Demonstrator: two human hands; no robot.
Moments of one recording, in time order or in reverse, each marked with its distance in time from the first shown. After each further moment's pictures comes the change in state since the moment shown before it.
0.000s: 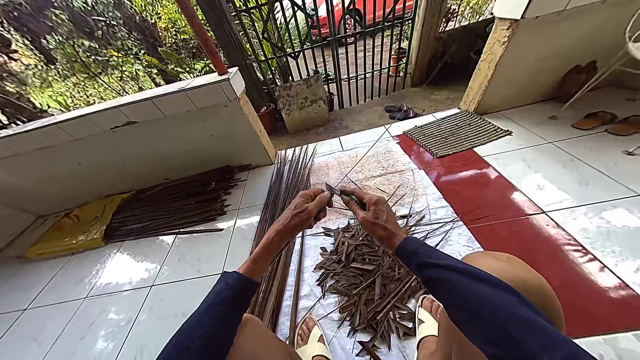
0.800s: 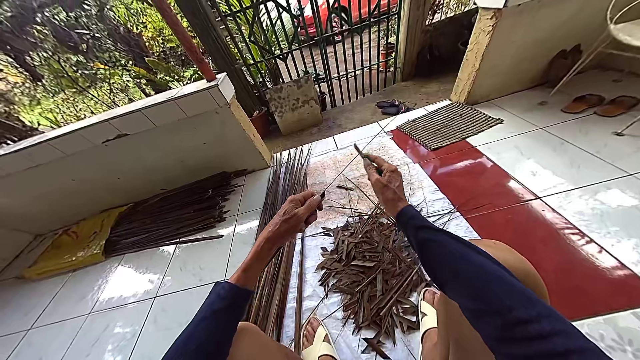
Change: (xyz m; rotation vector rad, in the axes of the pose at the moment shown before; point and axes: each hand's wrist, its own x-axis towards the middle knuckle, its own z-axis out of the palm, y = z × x) left_hand -0.007 -0.003 -0.007 0.048 -0.032 0.016; right_hand 0.048 0.031 -0.035 0.140 0.343 0.123
